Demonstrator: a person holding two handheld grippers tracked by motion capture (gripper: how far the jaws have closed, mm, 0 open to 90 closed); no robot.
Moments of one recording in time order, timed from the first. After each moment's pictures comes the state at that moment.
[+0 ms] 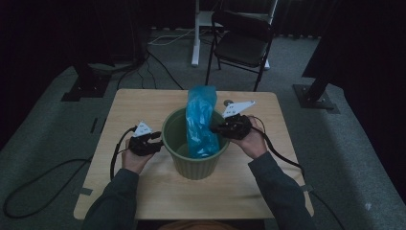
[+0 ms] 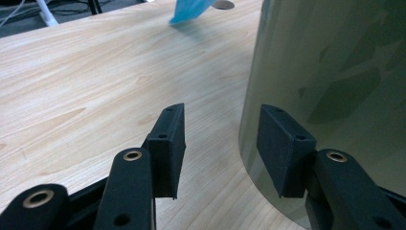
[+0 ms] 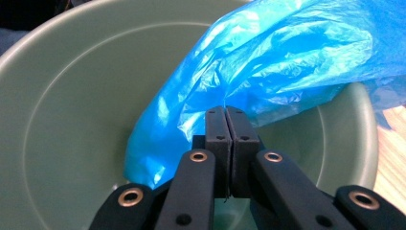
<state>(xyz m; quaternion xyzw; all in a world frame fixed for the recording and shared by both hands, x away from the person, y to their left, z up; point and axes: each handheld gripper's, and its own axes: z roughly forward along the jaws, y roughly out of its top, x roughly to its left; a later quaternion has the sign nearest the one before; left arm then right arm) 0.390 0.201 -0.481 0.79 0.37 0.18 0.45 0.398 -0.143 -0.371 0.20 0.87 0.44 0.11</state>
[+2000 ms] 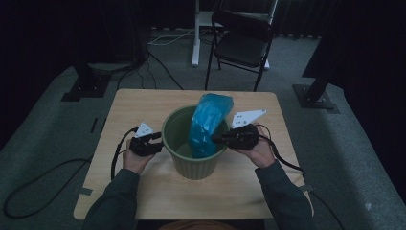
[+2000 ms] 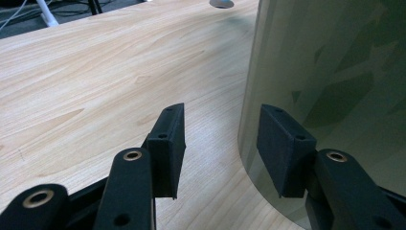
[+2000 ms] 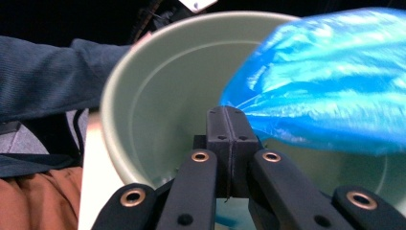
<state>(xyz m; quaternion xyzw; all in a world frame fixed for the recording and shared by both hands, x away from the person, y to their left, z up) 0.389 0.197 -0.483 0.80 0.37 0.18 0.44 0.364 -0.160 -0.364 0.13 0.86 0.49 0.06</state>
